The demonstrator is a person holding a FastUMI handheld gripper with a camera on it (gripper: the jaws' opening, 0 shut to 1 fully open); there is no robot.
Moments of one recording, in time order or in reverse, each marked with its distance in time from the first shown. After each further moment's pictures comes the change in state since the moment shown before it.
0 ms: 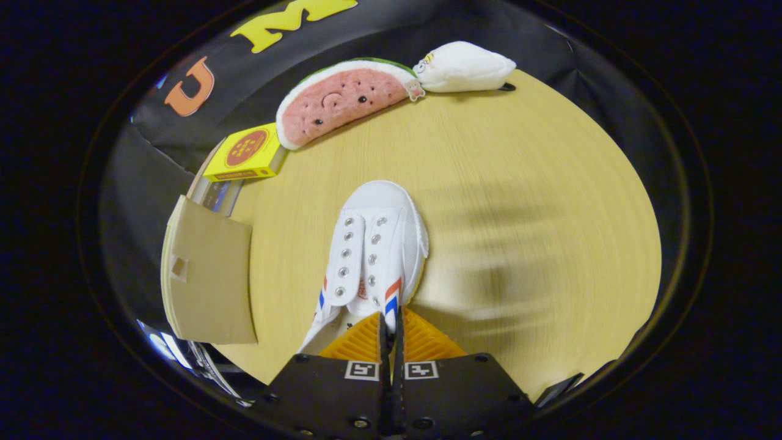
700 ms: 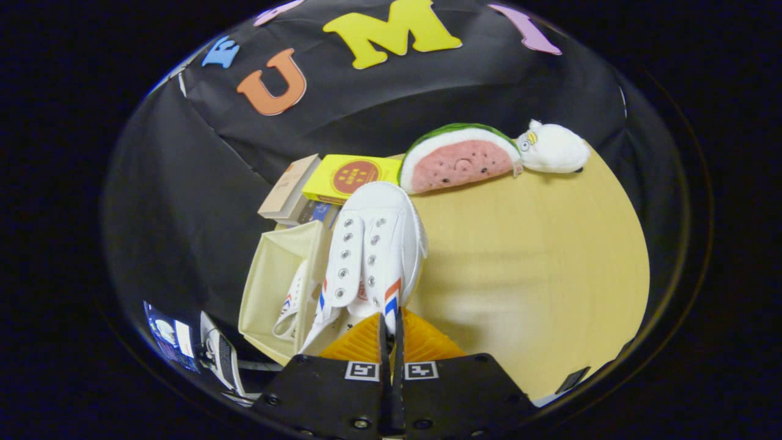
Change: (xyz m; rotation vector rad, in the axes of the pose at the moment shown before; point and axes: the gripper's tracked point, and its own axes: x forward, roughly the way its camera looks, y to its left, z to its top) arm -0.105 0.203 0.009 -0.219 -0.124 0.145
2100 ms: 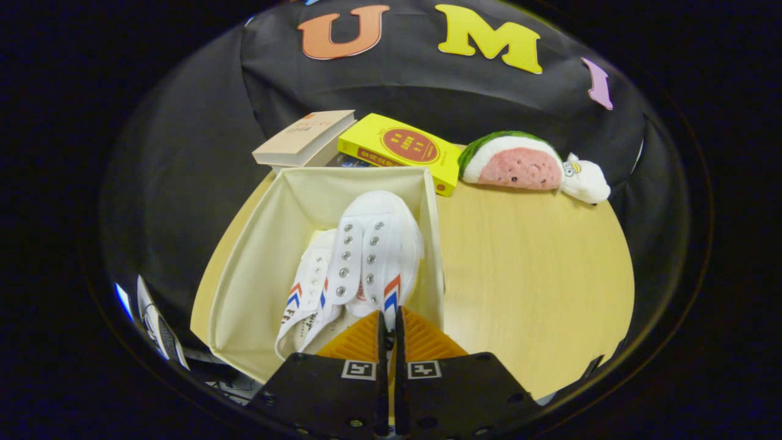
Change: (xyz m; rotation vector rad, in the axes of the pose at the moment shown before) arm 0.128 0.132 -0.062 -0.186 -0.022 -0.284
